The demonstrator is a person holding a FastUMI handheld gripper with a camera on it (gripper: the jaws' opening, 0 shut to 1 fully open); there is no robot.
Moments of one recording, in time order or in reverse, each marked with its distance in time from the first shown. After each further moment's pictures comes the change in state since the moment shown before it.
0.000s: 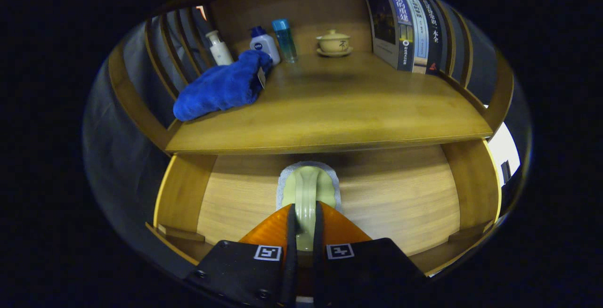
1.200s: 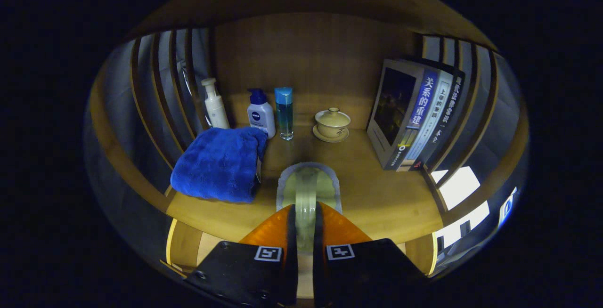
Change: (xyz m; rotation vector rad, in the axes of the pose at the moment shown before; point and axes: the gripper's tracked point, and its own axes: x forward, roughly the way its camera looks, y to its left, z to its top) arm -0.012 0.014 0.170 -0.156 -0.164 -0.158
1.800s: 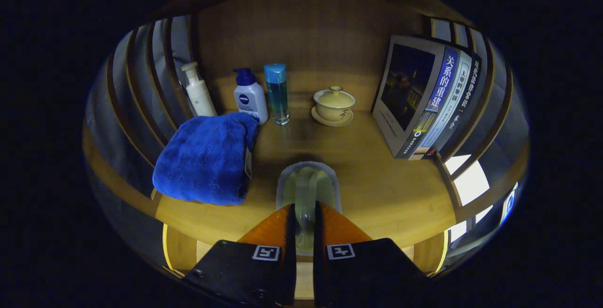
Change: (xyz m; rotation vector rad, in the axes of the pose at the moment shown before) arm 0.041 -0.007 -0.016 0.062 0.110 -0.021
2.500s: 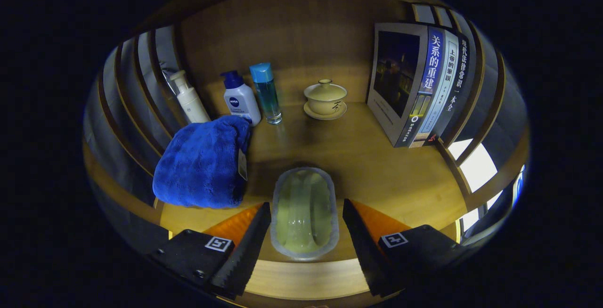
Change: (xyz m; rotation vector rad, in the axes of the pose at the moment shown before) arm 0.003 -0.006 -0.004 0.083 -0.002 0.023
